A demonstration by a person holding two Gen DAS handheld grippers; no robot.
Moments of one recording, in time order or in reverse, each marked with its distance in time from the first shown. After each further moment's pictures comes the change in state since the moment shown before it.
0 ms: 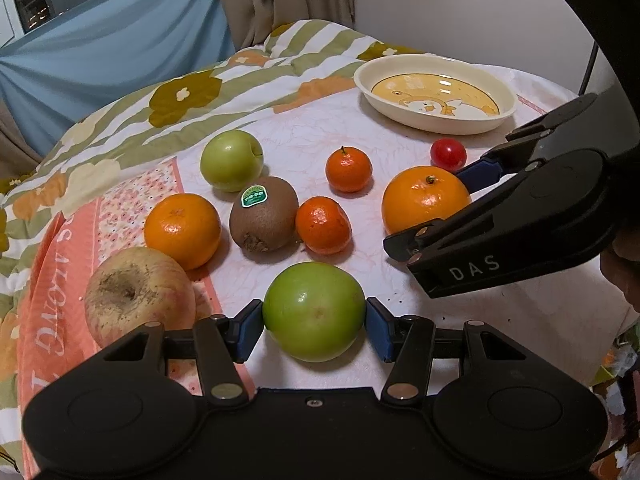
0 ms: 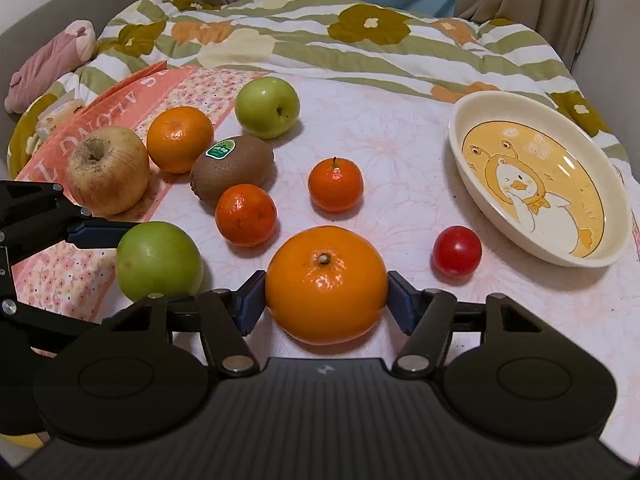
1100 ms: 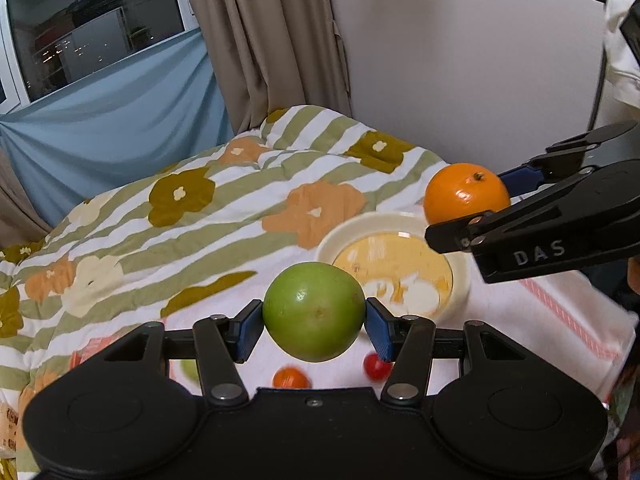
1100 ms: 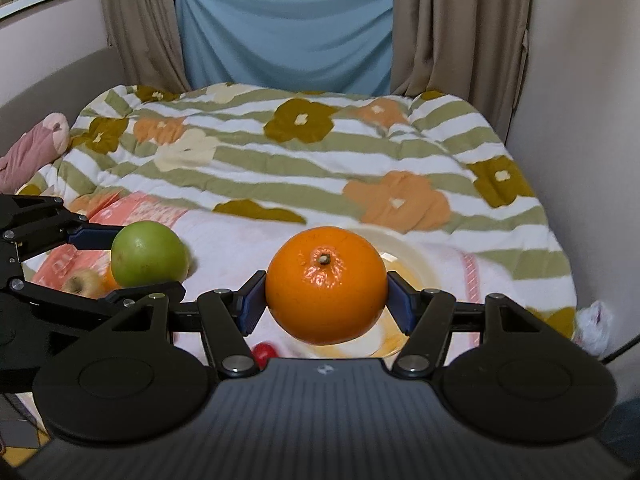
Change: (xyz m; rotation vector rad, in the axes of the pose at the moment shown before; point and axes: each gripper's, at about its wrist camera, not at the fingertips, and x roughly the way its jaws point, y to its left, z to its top) left arm -0.060 -0.066 0.159 -0.003 -0.169 0.032; right arm -0.147 -0.152 0.073 0.068 -0.200 -0.069
